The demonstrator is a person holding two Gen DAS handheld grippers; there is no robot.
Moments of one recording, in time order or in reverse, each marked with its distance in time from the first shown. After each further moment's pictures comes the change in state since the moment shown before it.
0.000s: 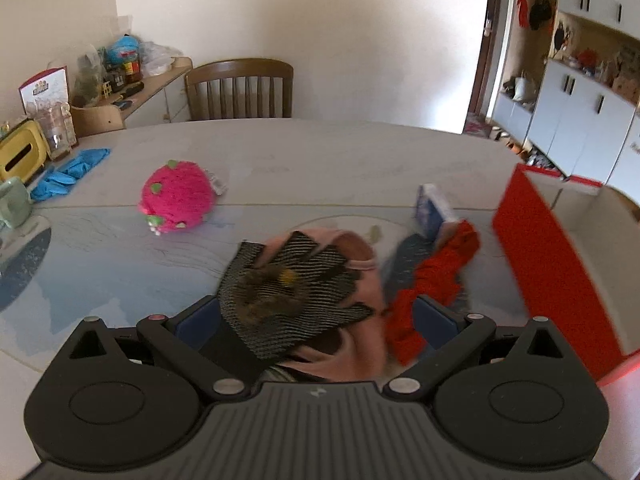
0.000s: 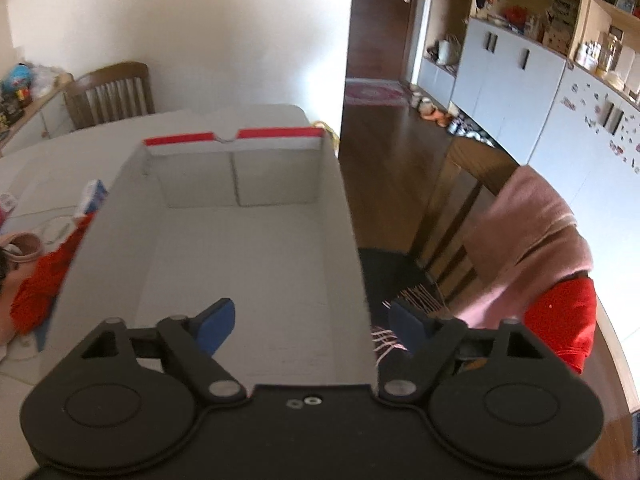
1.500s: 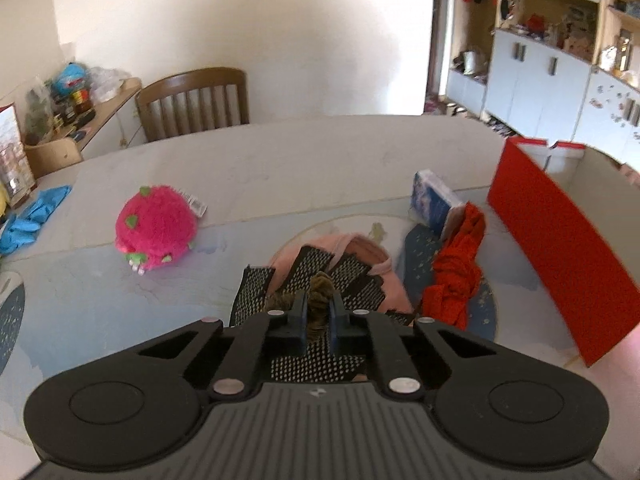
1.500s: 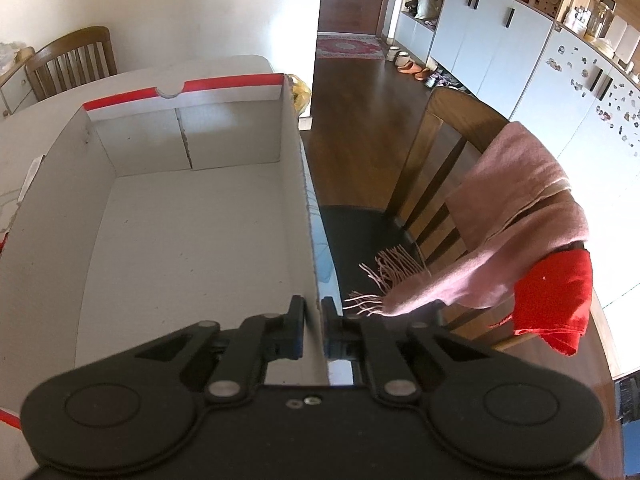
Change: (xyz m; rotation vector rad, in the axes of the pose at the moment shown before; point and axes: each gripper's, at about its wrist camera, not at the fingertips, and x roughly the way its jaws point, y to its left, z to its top) left arm 0.027 0.032 0.014 0.163 -0.011 -0.131; right arm 0.043 -0.011 0.003 0.038 0.141 -0.067
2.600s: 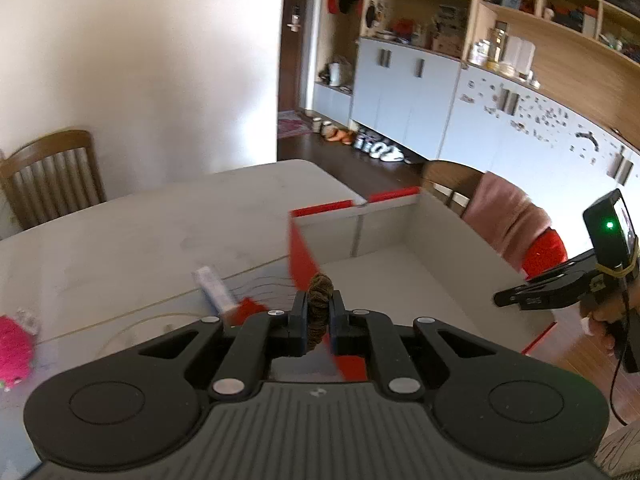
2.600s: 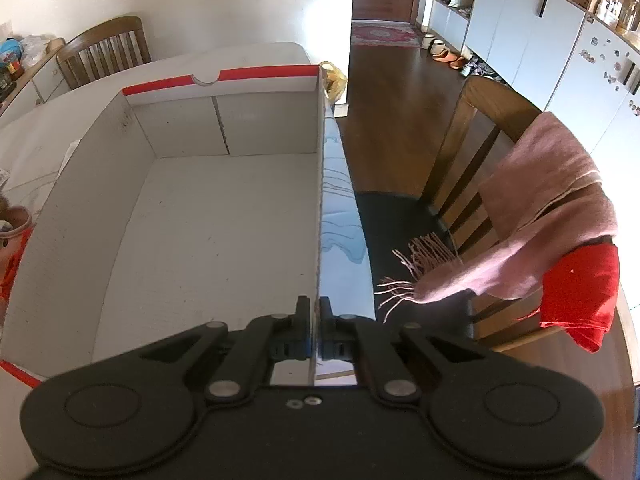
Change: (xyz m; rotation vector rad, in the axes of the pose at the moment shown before) left arm -0.012 -0.162 0.091 0.177 -0.041 -0.347; right arm -0.005 -0.001 -0.004 -0.028 0.044 0.122
